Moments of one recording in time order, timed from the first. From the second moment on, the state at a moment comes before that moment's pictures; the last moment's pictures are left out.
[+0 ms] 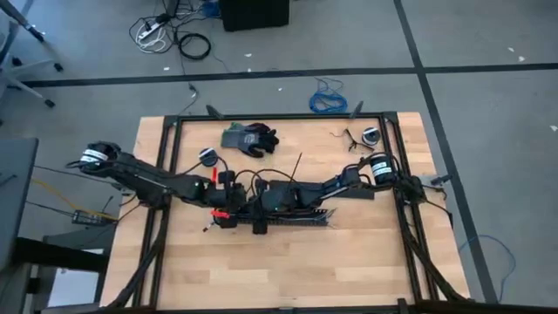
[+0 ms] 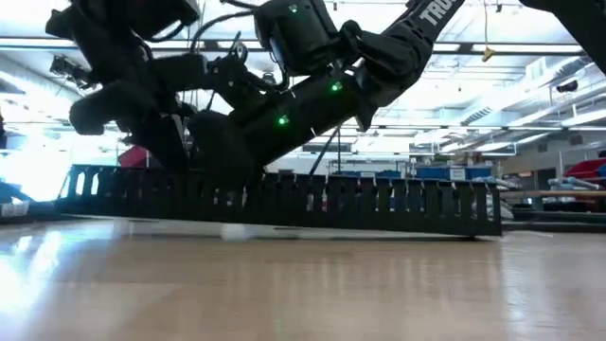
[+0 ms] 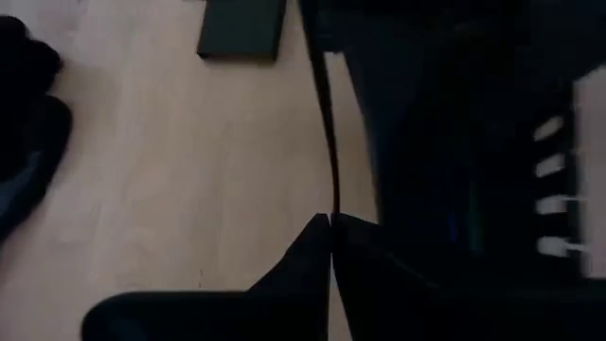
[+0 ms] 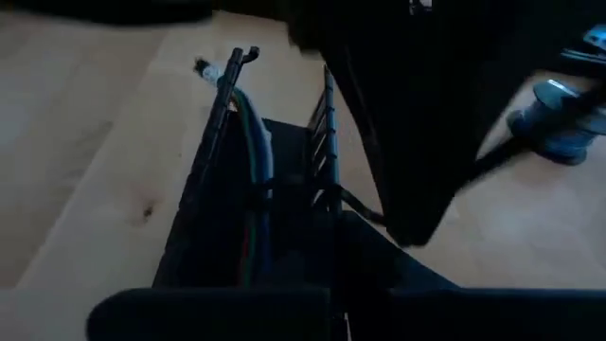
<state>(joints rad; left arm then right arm) -0.21 1.39 0.71 -0.41 -0.31 -0.16 0.13 2.24 1.38 0.46 0.24 -0.12</state>
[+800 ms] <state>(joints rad) -0.26 1.38 0.73 -0.41 -0.41 -0.16 0.12 2.24 1.39 0.42 0.27 -0.10</state>
